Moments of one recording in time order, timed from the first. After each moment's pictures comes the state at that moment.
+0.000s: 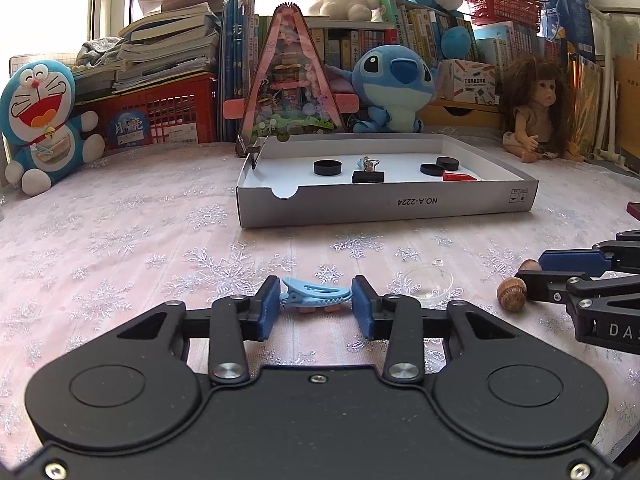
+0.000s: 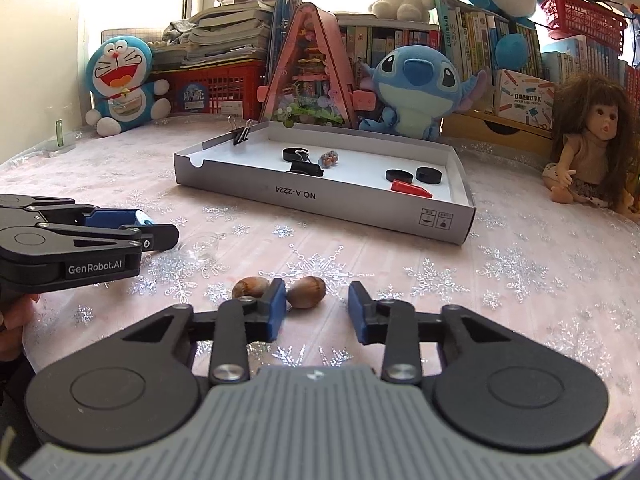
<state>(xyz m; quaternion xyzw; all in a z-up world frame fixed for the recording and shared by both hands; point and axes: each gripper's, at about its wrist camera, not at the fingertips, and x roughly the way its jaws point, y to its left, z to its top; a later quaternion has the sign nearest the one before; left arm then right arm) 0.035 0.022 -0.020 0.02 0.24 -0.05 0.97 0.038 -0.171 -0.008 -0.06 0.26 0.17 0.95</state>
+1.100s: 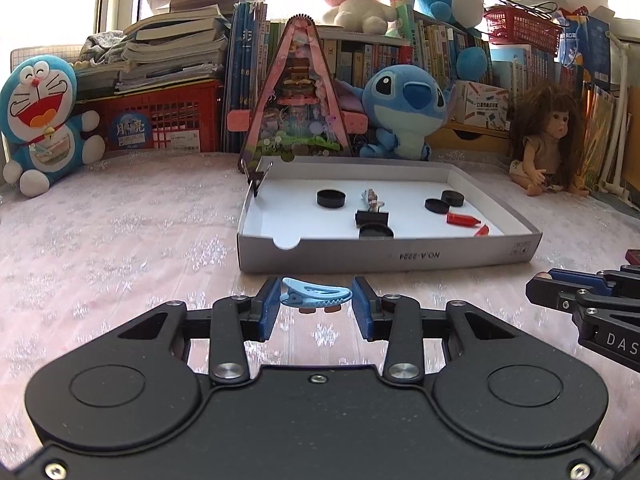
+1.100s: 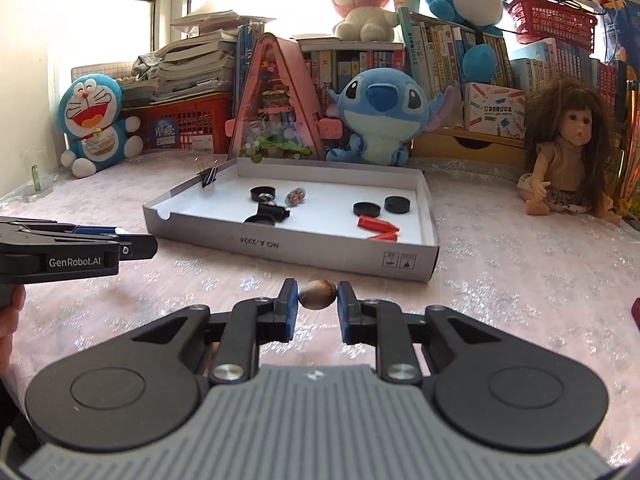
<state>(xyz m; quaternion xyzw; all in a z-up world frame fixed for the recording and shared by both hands) 0.065 0.023 0.019 -0.01 0.25 -0.04 0.97 0.056 -0.187 0.016 -0.02 0.23 0.13 0.96</state>
